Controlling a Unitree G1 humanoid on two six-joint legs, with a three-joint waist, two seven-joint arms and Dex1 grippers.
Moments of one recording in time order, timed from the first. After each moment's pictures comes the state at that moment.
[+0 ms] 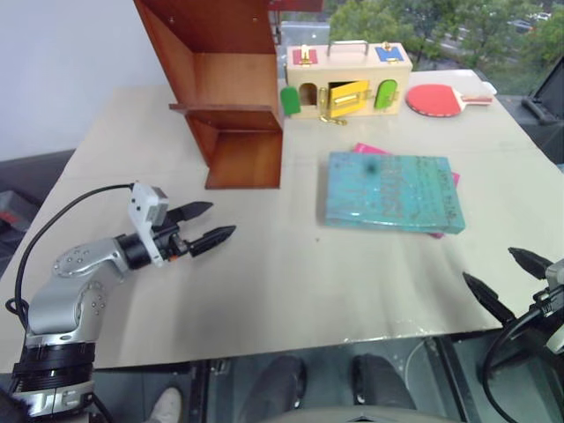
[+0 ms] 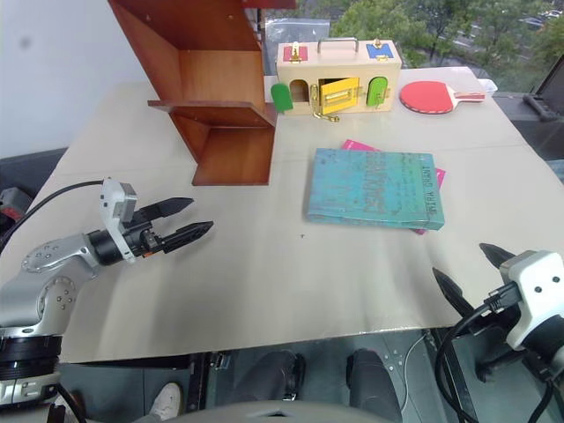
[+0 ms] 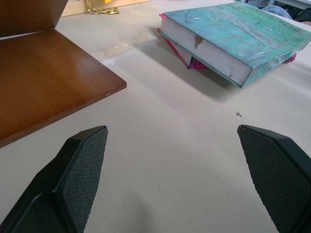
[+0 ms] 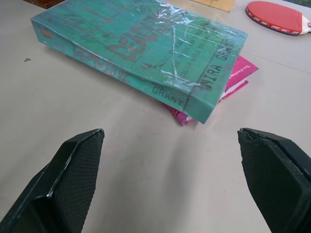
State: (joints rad) left arm -0.15 0.76 0.27 -0.06 -0.59 0.45 -0.99; right arm 0.58 -0.56 -0.65 -0.88 0.56 0.56 0.59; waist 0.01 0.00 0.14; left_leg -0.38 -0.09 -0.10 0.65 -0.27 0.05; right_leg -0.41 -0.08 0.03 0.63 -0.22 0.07
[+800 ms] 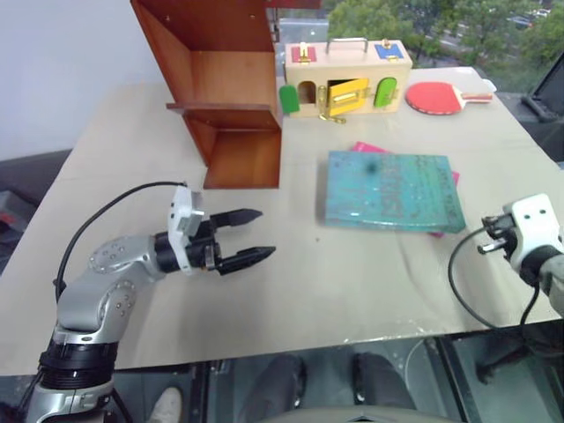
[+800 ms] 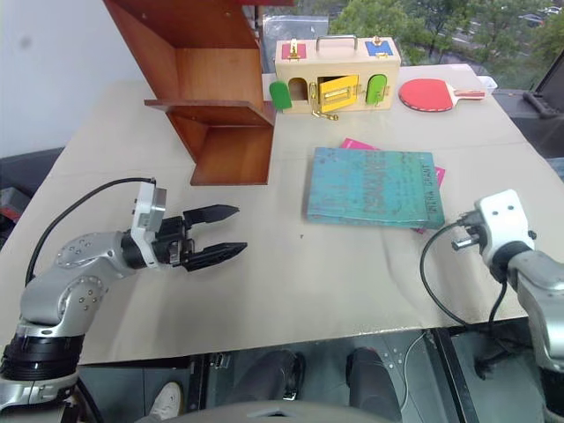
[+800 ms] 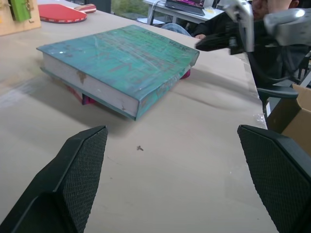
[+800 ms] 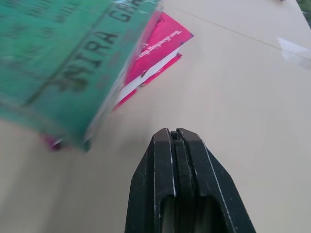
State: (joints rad) left arm -0.17 0.71 0.15 -0.23 -0.67 0.47 -1.13; right arm -0.03 -0.70 -0.27 -0.33 0.24 0.68 0.36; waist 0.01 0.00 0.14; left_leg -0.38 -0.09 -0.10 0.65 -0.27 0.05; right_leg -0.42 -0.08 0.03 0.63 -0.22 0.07
